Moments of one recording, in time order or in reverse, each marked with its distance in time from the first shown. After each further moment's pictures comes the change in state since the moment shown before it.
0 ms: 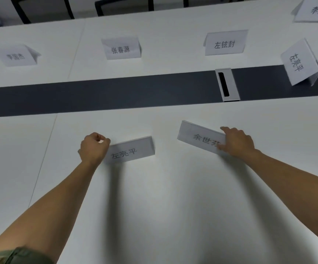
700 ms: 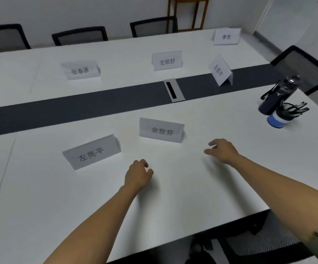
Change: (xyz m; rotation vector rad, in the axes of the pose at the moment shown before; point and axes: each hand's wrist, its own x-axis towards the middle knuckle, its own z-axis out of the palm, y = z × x) left_hand -0.211 0.039 0.107 0.206 -0.522 0.476; right_hand -0.173 0.081 -0.006 0.584 0.015 0.321
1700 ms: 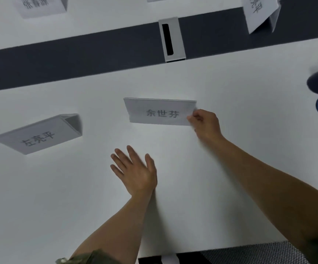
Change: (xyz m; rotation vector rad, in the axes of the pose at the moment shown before) left_hand 0.076 0.059 0.183 0.261 0.351 -0.455; right_hand 0.182 0.030 0.050 0.376 0.023 -0.210
